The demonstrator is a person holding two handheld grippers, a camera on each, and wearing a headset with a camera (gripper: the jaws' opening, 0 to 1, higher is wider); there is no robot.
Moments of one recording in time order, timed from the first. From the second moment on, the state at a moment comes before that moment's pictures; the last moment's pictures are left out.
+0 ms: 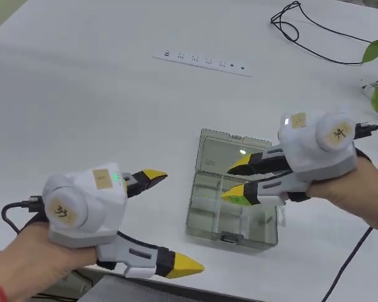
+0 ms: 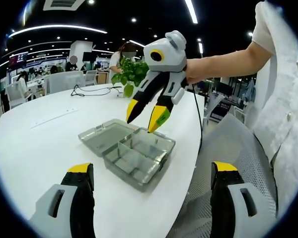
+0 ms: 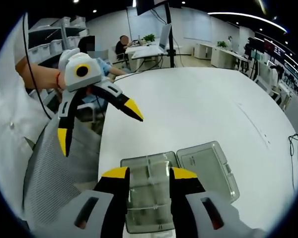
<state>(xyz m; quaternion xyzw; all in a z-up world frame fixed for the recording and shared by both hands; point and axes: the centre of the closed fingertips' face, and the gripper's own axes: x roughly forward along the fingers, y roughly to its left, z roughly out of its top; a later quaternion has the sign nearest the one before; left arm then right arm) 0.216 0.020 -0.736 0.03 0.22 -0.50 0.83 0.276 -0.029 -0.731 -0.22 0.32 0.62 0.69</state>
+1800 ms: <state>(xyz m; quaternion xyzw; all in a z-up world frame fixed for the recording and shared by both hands) 0.215 0.027 -0.739 0.03 0.23 -0.50 0.83 0.276 -0.238 -0.841 -0.40 0.47 0.54 0.58</state>
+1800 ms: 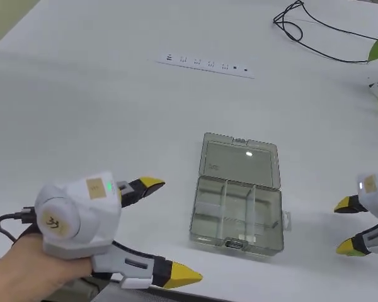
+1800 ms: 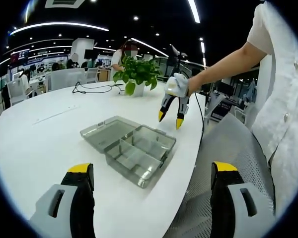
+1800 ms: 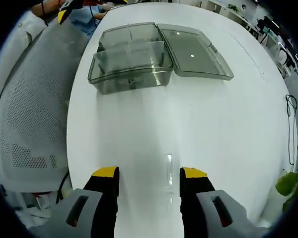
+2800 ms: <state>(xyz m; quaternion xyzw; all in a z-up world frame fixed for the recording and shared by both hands) 0.215 0.029 -0.737 0.03 0.23 -0.50 0.83 0.285 -0.250 -0.851 -0.43 0.45 0.53 0.57</state>
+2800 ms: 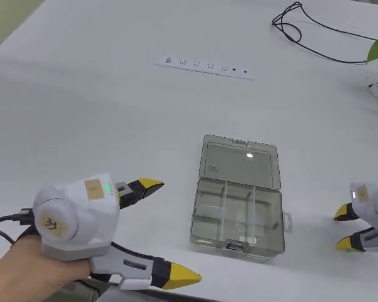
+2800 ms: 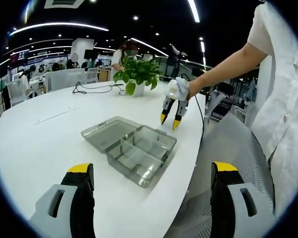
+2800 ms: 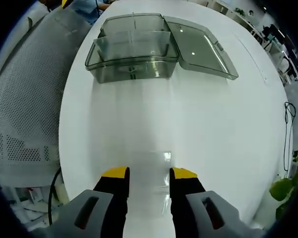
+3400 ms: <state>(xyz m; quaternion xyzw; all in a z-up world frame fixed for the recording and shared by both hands) 0.219 0.027 -0.721 0.04 0.22 -0.51 0.83 0.284 -0.205 -0.771 -0.41 0.37 0.51 0.66</state>
